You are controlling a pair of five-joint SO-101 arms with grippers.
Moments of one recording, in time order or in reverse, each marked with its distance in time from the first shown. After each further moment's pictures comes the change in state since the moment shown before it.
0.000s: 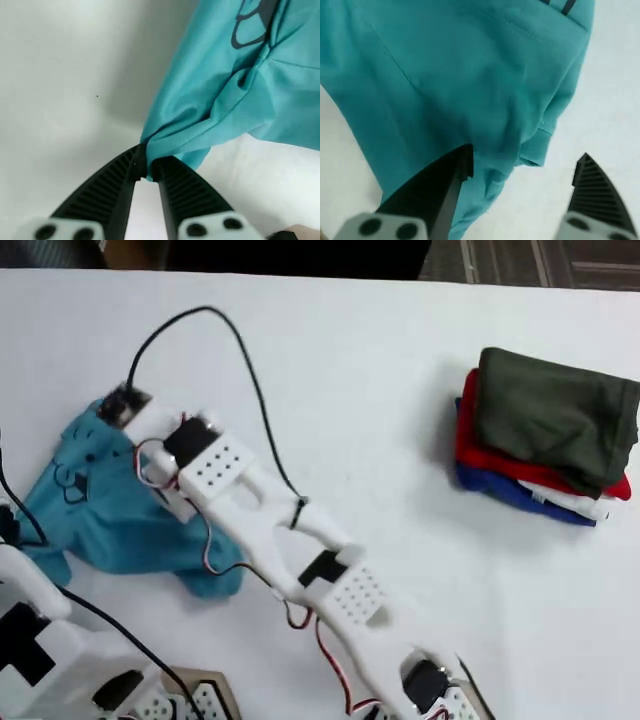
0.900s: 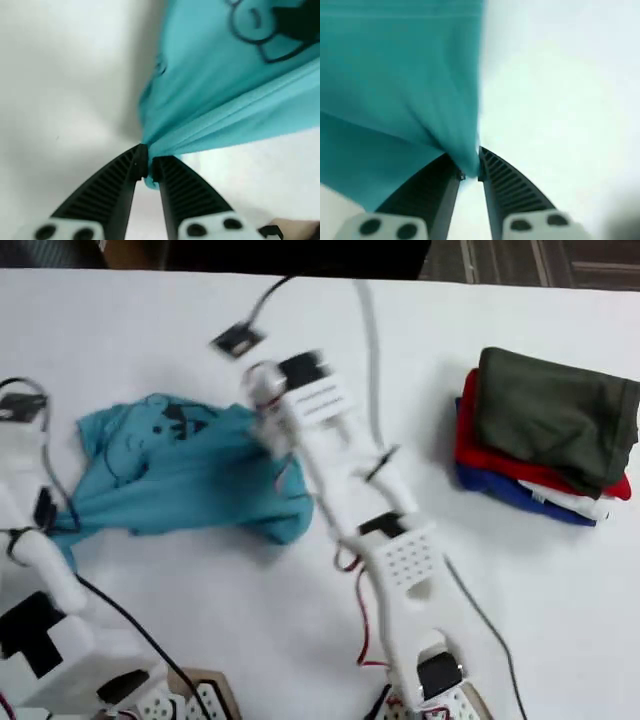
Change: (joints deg) left arm 12.5 0.1 0.4 2.3 -0.1; right arm 25.5 -4.0 -0.5 5.5 12.0
